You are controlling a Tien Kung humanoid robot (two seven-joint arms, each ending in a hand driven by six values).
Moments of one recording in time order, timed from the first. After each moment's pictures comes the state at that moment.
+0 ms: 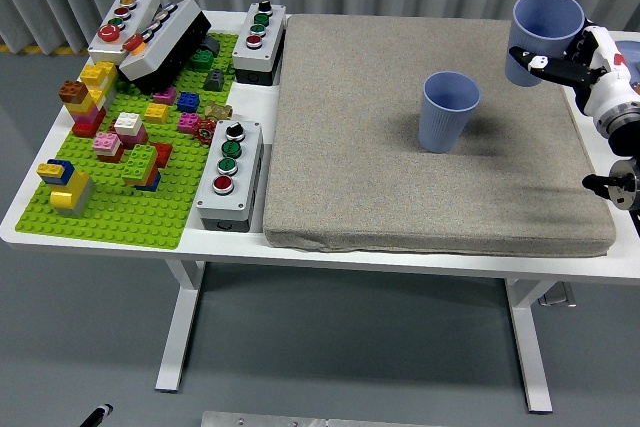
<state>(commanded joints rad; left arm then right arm) -0.11 0.11 -1.09 -0.18 0.98 -0.16 0.10 0.69 -0.24 1.11 0.96 -0.81 -0.19 0.01</state>
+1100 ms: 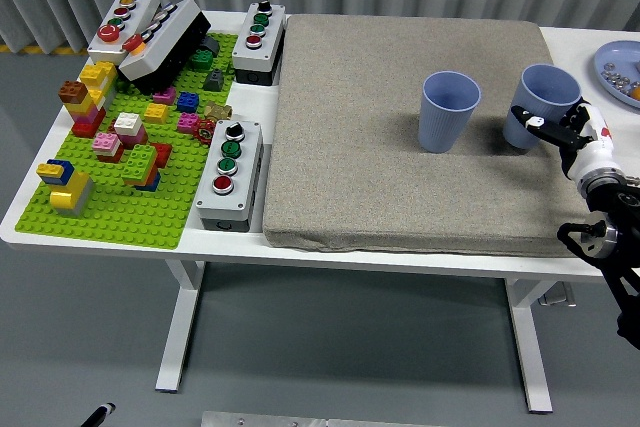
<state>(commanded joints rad) -0.12 0.11 -1.07 -0.18 0.97 -0.16 0.10 0.61 -0.18 1.01 0.82 -0.70 -0.29 0.12</state>
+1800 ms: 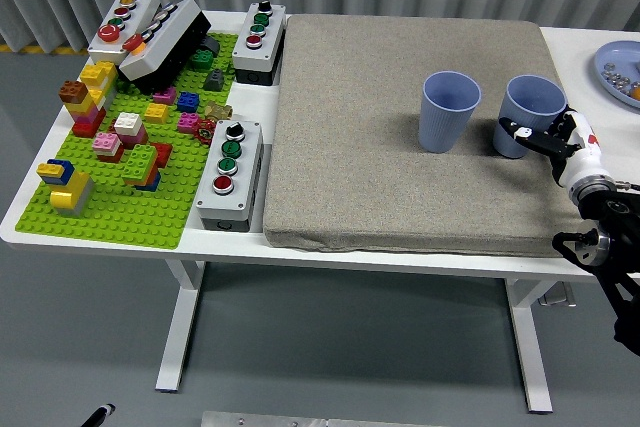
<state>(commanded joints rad) -0.12 0.11 -1.07 -0.18 0.97 -0.16 0.10 0.61 -0.17 1.00 0.79 -0.74 -0.24 0.11</state>
